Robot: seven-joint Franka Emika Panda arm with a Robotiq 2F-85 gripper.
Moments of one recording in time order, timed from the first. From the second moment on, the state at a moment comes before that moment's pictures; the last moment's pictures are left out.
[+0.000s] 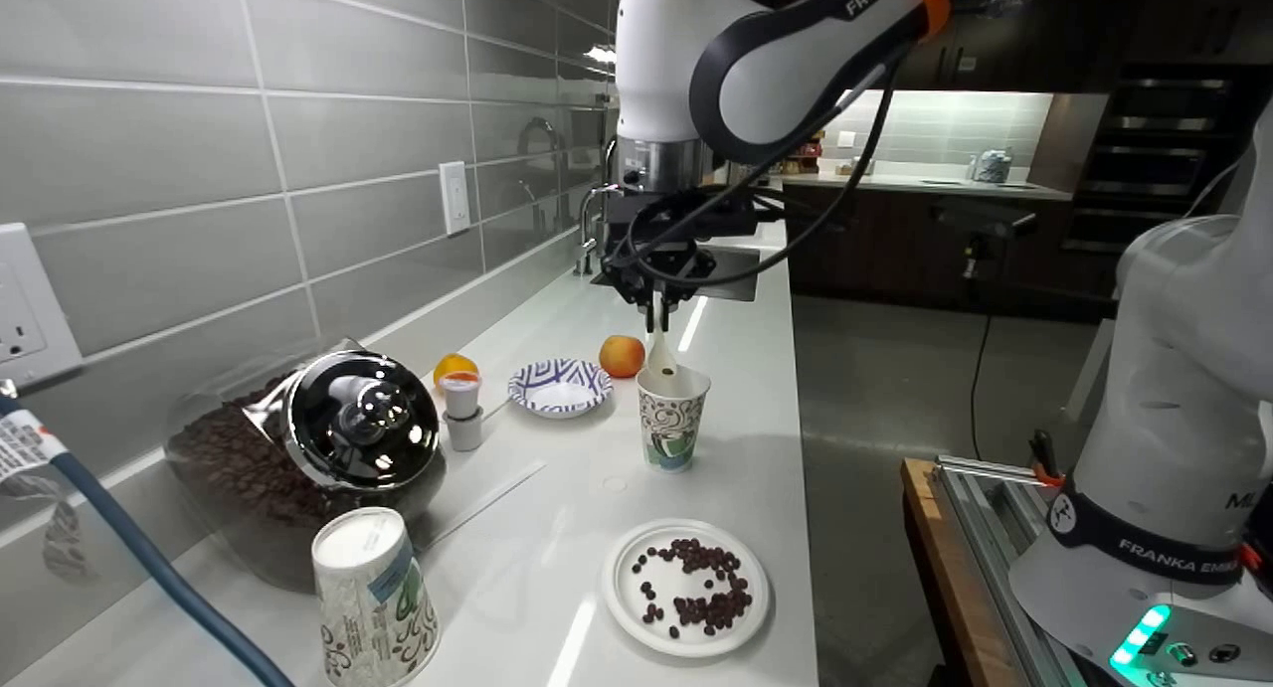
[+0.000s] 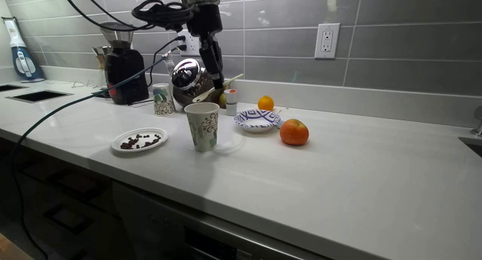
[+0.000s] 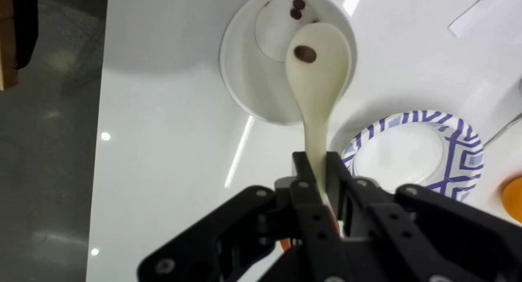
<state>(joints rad) -0.14 -0.14 0.04 -2.36 -0.28 2.26 1.30</state>
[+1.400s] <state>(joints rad) -0.01 -0.13 0.11 -2.41 -0.89 2.14 1.99</state>
